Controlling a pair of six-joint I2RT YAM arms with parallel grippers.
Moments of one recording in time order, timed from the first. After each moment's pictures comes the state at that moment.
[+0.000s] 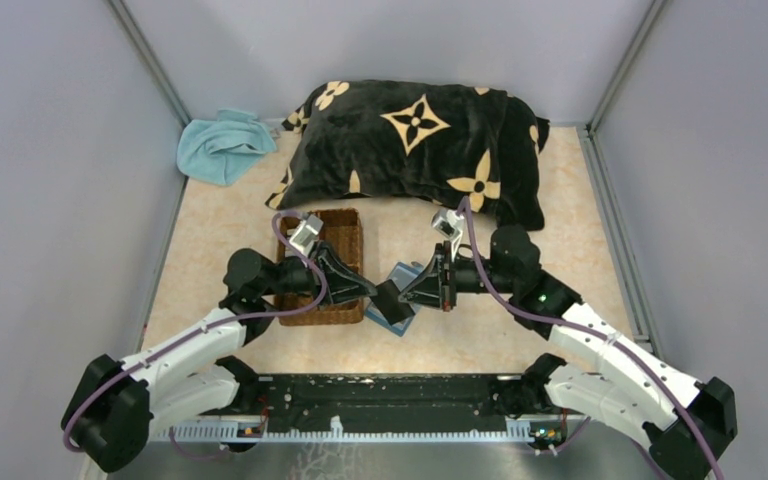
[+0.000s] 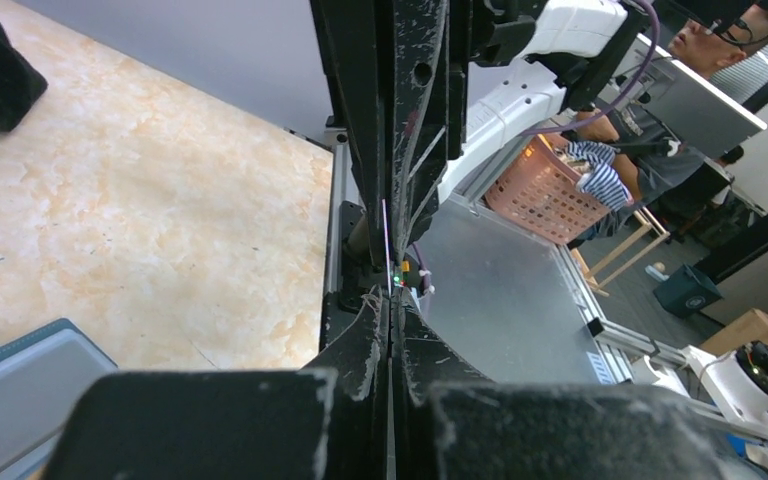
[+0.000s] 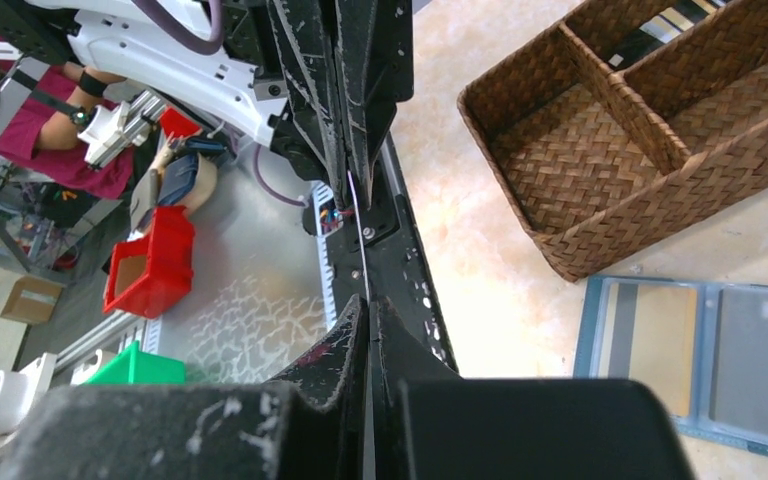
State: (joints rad) left arm -0.62 0.99 0.41 0.89 0.93 -0.77; right arm 0.70 0.83 0.65 0.01 -0.76 0.46
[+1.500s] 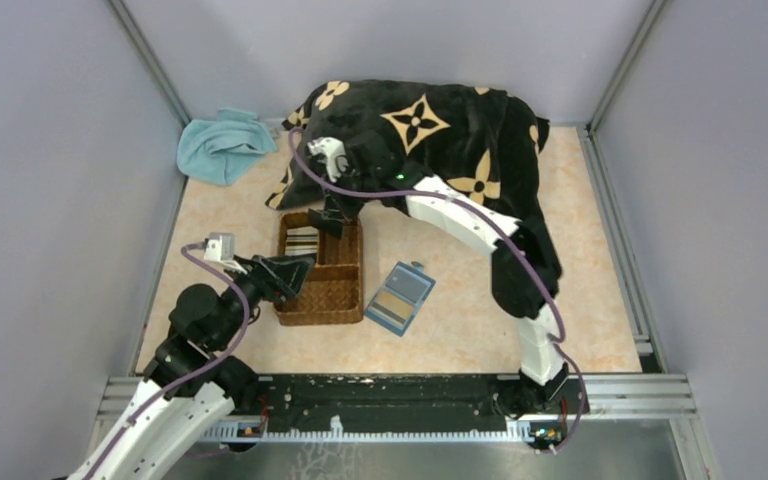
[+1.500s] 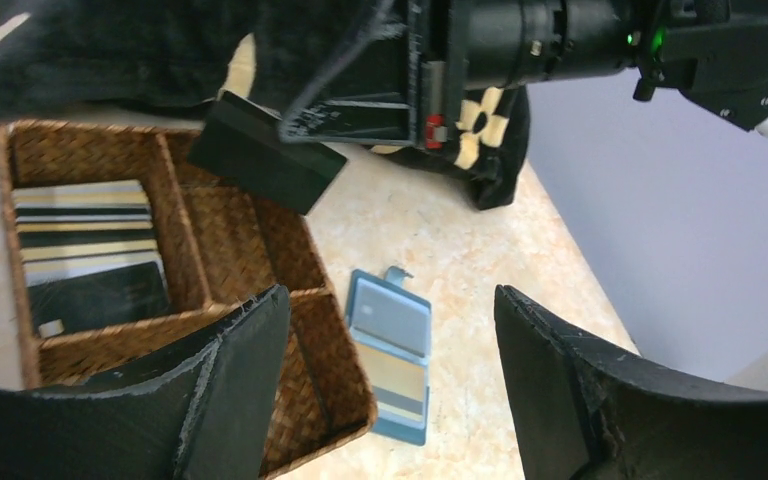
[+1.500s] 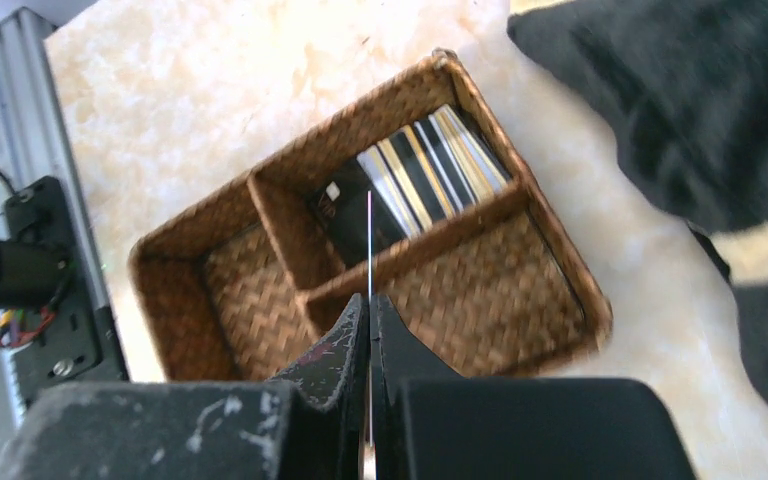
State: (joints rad) left arm -0.62 0.29 0.49 -0.20 -0.12 -0.59; right arm 0.75 1.92 1.70 -0.37 -0.49 0.00
